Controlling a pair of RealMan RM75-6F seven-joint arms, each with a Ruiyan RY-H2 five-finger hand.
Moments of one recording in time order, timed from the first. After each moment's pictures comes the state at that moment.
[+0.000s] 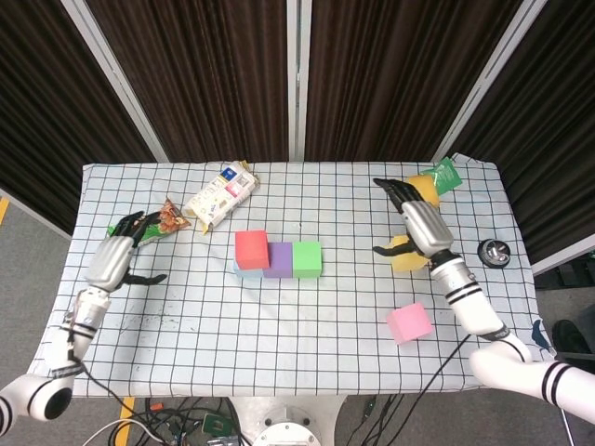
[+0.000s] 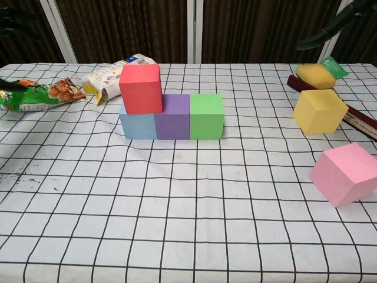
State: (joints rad) left arm -0.47 -1.31 -0.11 -1.42 1.39 1.19 -0.30; right arm 0.71 -1.27 0.33 -1.56 -1.22 0.91 0.19
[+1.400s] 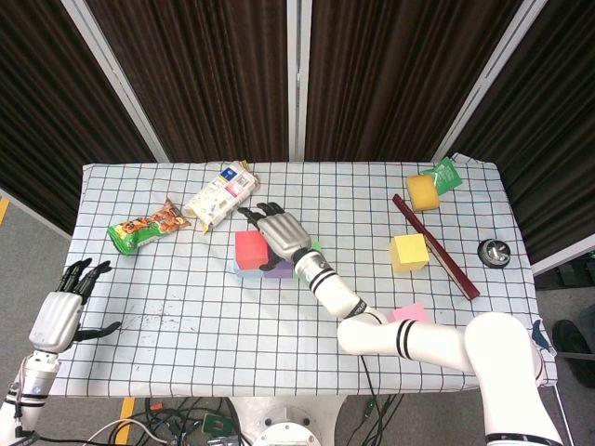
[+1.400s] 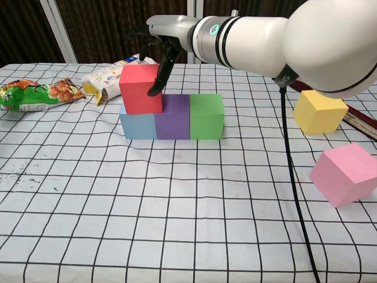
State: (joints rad) left arm -0.20 -1.34 0.02 -1.26 1.59 1.50 -0.35; right arm 1.25 -1.73 0.33 -1.26 -0.71 0.71 -0.27
